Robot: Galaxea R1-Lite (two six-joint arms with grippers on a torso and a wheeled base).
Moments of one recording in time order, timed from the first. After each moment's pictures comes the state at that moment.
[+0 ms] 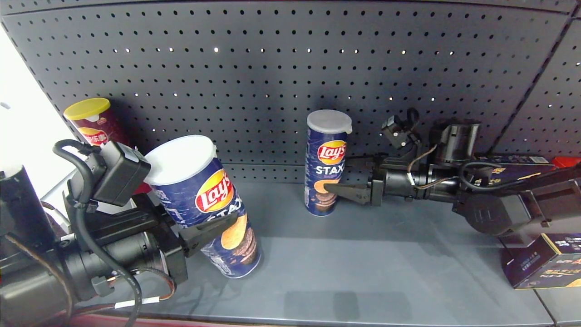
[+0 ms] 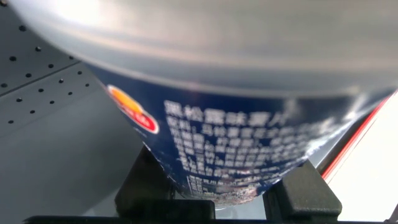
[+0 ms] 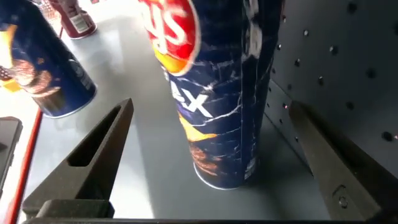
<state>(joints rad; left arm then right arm) -0.48 1.32 -0.49 -0.70 -0.27 0.07 0.43 1.93 -1.12 -0.71 0.77 -0.12</state>
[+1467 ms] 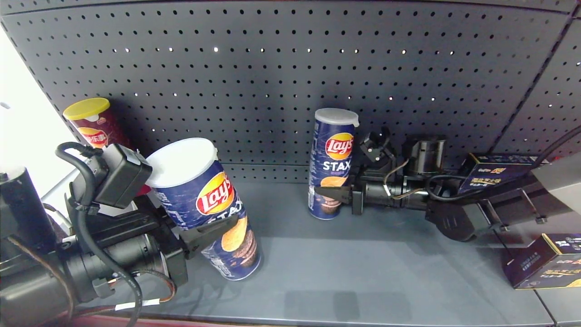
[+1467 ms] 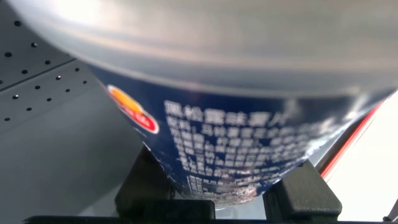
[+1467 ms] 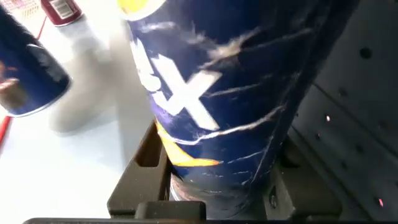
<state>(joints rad) -0.48 1.33 -0.49 -0.70 -0.28 0.07 0.46 2.02 -1.15 -0.75 0.73 -0.12</state>
